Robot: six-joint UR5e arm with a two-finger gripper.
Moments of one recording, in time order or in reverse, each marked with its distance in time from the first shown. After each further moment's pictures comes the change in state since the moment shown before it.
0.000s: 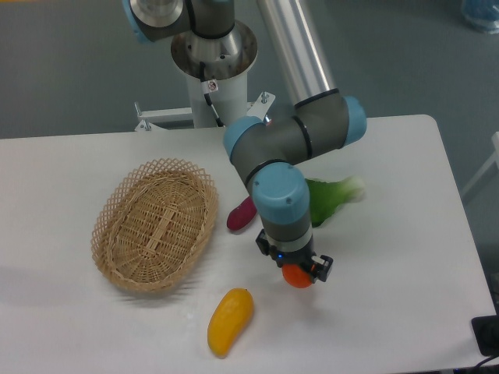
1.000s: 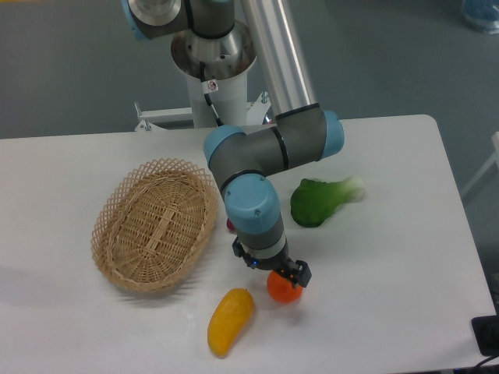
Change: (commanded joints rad) arm -0.025 0.024 -0.031 0.020 -0.009 -0.022
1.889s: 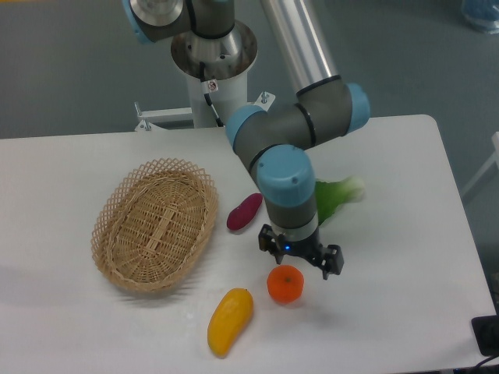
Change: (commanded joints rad) arm 0.153 0.067 0.026 0.008 -0.089 0.008
